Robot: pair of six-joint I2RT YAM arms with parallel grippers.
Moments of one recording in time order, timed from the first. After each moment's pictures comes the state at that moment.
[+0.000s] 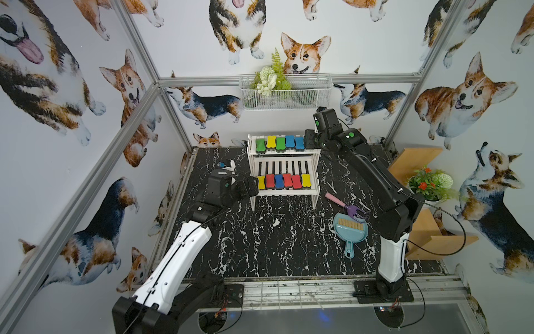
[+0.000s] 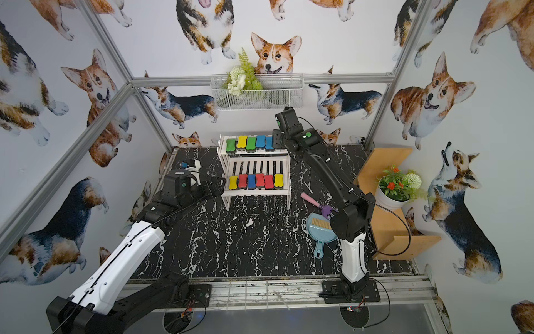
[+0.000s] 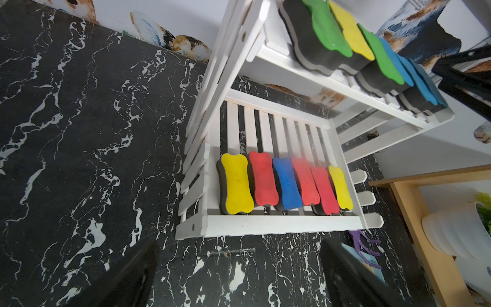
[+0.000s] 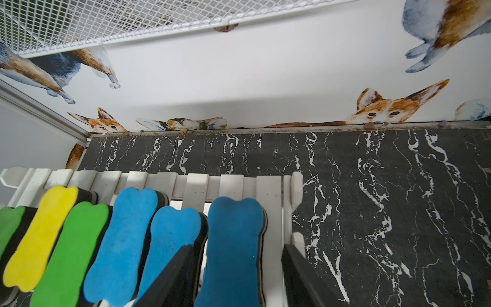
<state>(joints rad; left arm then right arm) -0.28 1.04 0.96 -0.47 0.06 -0.51 0.49 1.97 2.22 -0.90 0.24 0.41</state>
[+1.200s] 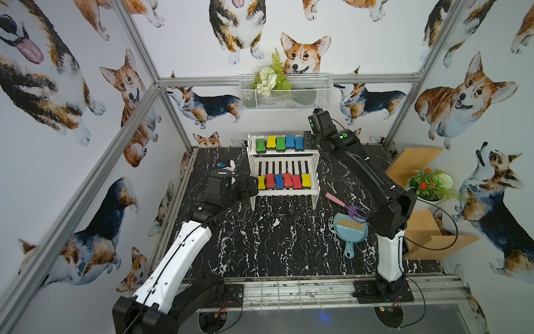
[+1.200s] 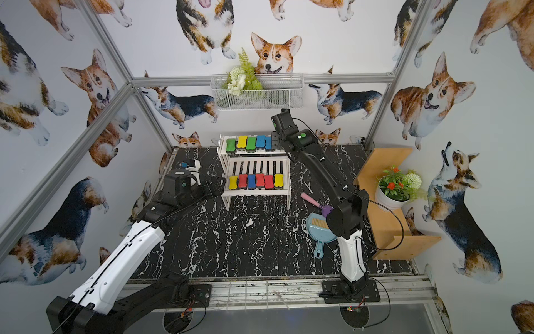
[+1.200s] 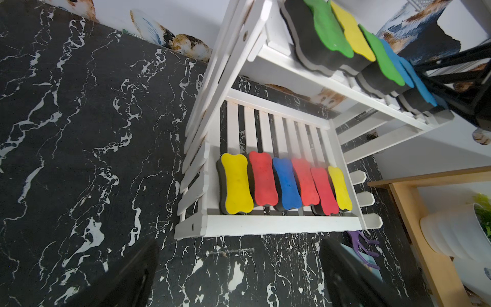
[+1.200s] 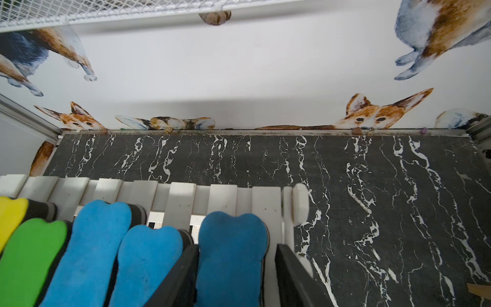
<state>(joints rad) -0.28 1.05 0.96 -0.47 0.06 -0.52 0.51 2.02 2.24 -0.90 0.31 0.38</state>
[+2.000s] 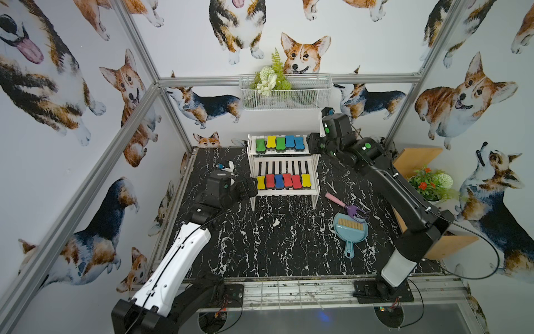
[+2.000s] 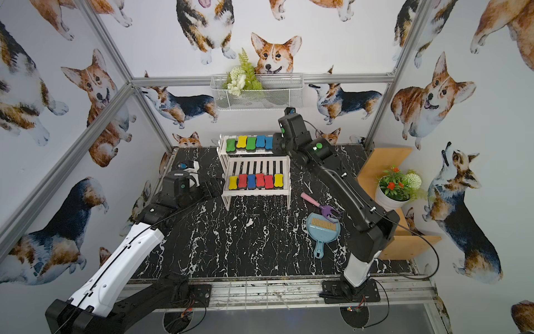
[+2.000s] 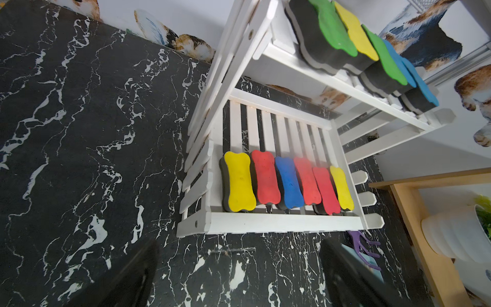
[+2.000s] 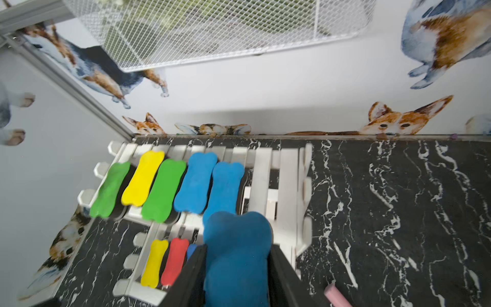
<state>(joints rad) -0.27 1.02 0.94 -0.47 0.06 -0.52 0.59 1.63 1.88 -0.79 0.23 0.44</state>
